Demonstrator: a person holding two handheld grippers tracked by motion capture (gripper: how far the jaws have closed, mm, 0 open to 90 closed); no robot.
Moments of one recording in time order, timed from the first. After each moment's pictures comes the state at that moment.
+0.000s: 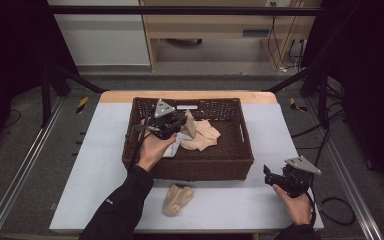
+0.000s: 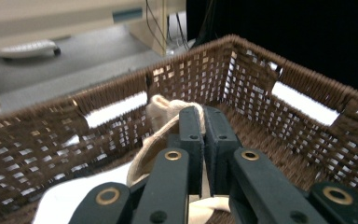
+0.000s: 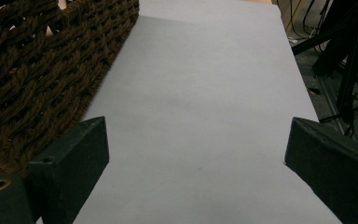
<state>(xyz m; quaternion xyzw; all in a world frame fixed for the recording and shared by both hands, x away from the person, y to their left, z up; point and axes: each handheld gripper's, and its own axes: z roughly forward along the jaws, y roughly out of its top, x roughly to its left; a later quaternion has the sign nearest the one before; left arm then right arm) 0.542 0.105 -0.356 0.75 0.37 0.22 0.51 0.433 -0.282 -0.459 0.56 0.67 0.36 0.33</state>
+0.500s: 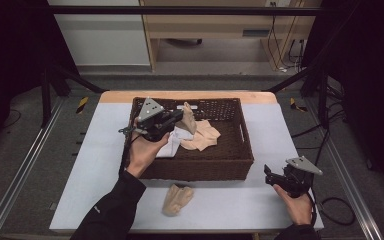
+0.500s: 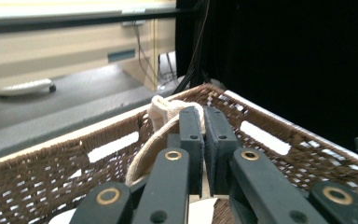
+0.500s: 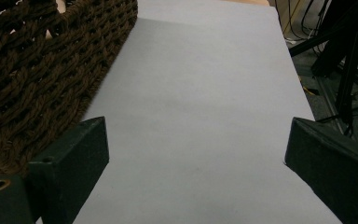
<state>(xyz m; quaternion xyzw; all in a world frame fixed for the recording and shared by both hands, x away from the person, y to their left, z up) 0.503 0.122 -0.317 0.72 0.33 0.24 0.57 0.432 -0.284 -0.458 0.56 0.67 0.36 0.34</state>
